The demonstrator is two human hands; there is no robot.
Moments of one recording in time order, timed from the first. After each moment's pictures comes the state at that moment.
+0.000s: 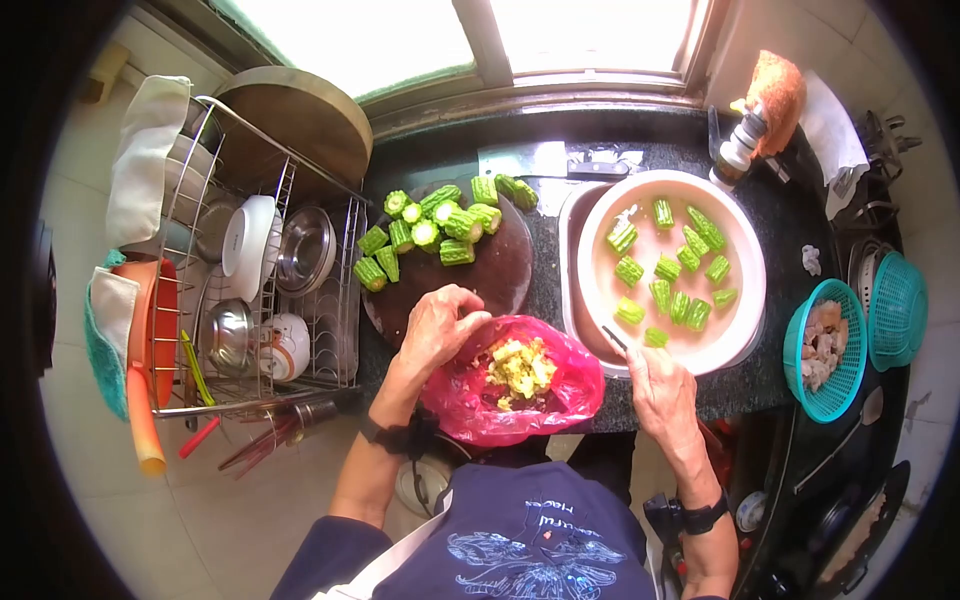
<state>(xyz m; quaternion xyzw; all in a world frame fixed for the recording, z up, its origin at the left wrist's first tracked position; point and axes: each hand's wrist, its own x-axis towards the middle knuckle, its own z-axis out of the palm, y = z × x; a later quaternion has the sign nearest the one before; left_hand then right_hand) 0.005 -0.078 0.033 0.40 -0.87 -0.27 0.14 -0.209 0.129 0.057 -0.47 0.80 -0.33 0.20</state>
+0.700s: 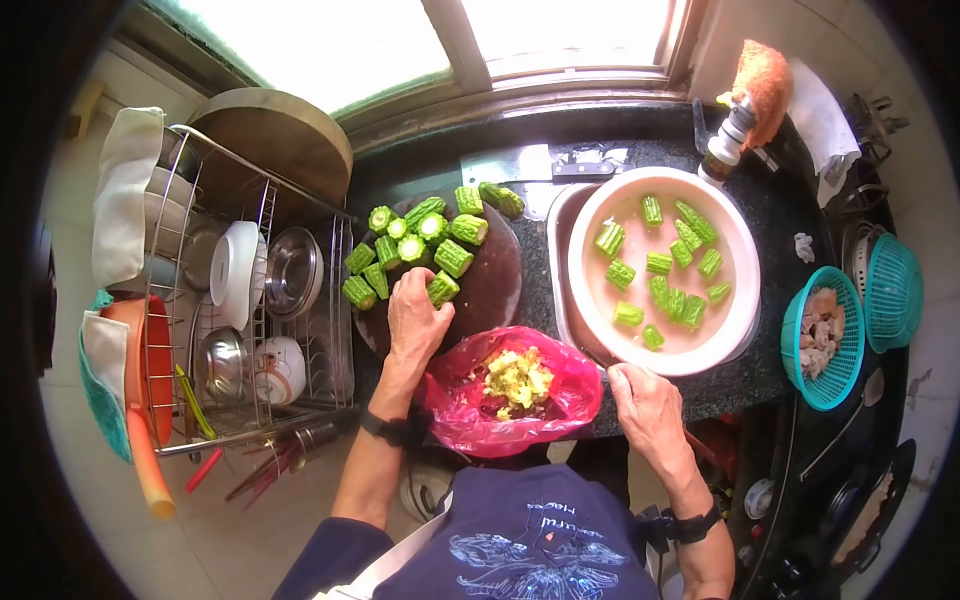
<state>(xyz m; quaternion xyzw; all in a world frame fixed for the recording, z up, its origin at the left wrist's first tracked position) 0.008 -0.115 -0.001 0.45 -0.87 -0.09 0.19 -0.194 0.129 0.058 -0.42 0.81 -0.30 0.26</state>
